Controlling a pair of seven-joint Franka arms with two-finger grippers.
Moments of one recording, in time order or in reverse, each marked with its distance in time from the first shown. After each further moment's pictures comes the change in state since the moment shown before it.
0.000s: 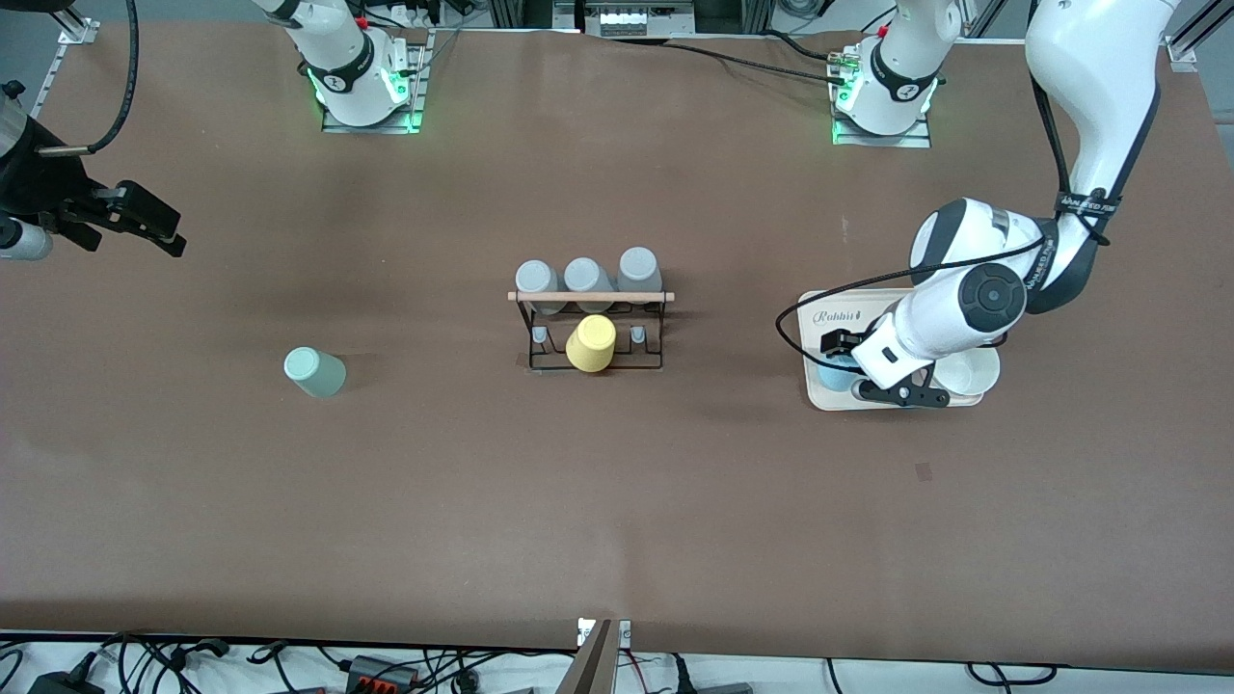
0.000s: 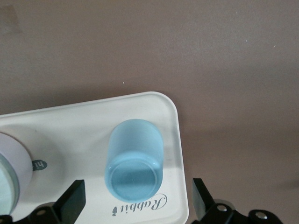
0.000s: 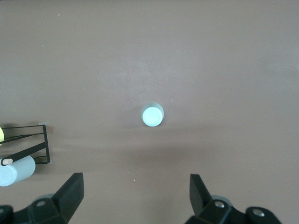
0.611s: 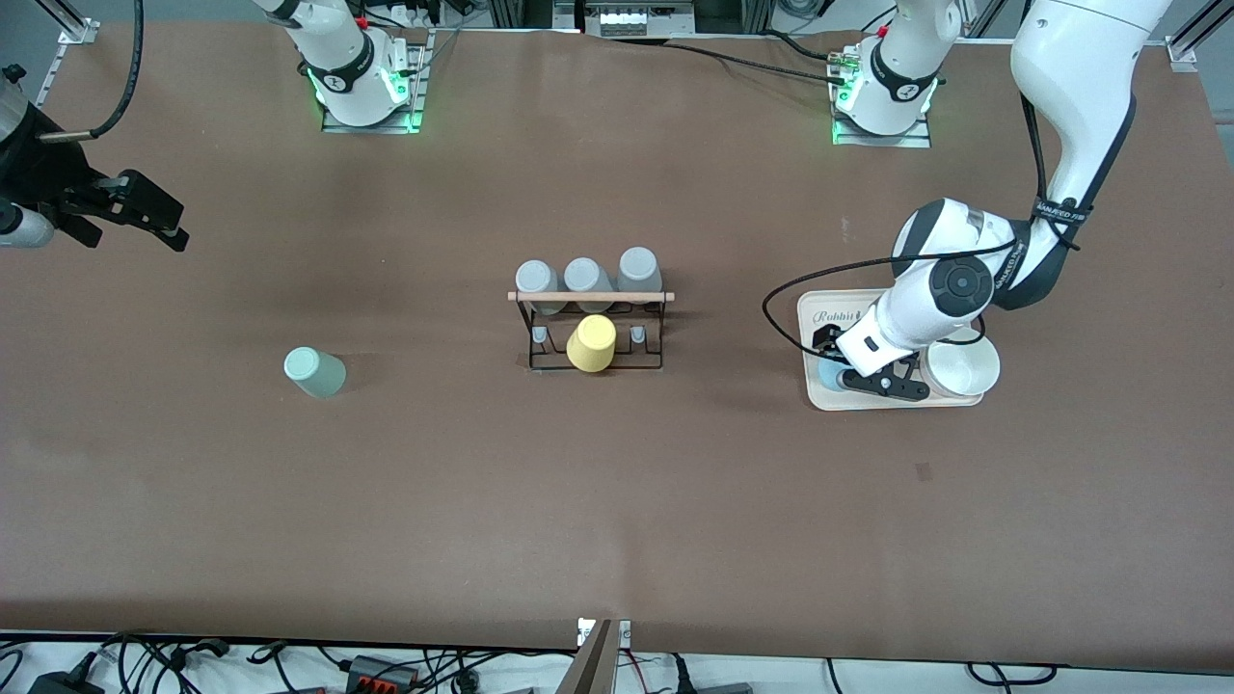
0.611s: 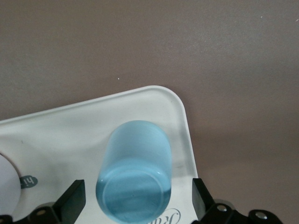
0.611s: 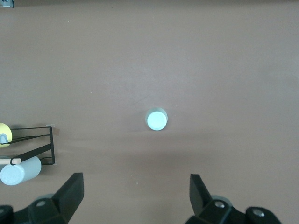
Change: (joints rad) left arm 0.001 0.020 0.002 -0.087 0.106 0.135 -0.001; right arm 0.000 -0.009 0.019 0.022 0.000 0.000 0.000
